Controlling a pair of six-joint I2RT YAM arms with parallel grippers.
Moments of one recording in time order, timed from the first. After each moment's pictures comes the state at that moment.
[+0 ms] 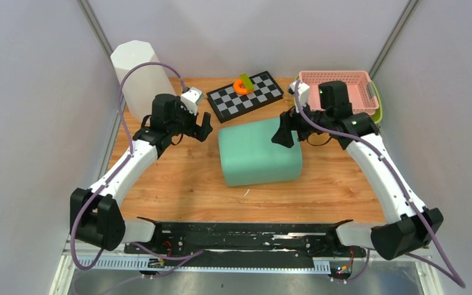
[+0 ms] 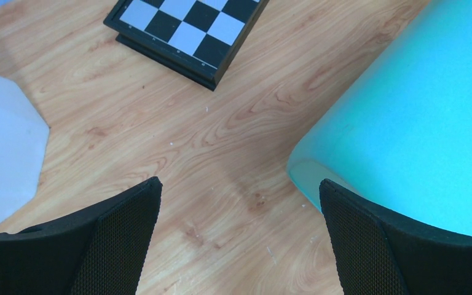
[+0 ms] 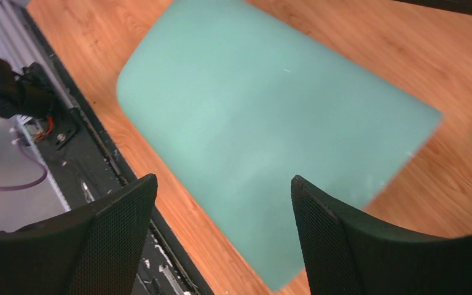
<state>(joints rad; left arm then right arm) -0.28 1.33 1.02 -0.19 0.30 0.13 0.37 1.29 1.38 -0.78 -0.62 -0.12</state>
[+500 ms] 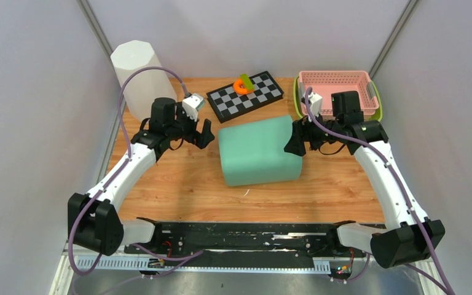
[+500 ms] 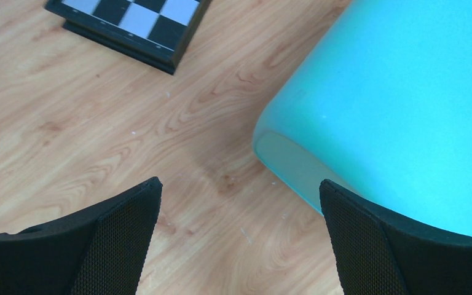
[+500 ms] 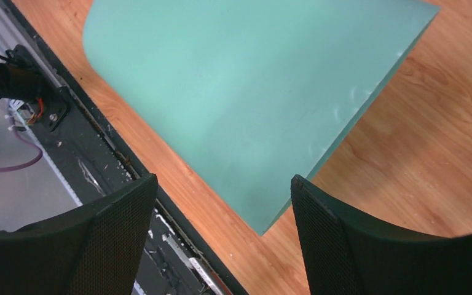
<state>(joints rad) -0.28 1.27 0.99 -0.25 0.40 0.16 0.22 1.19 1.28 -0.89 -0.62 -0.17</state>
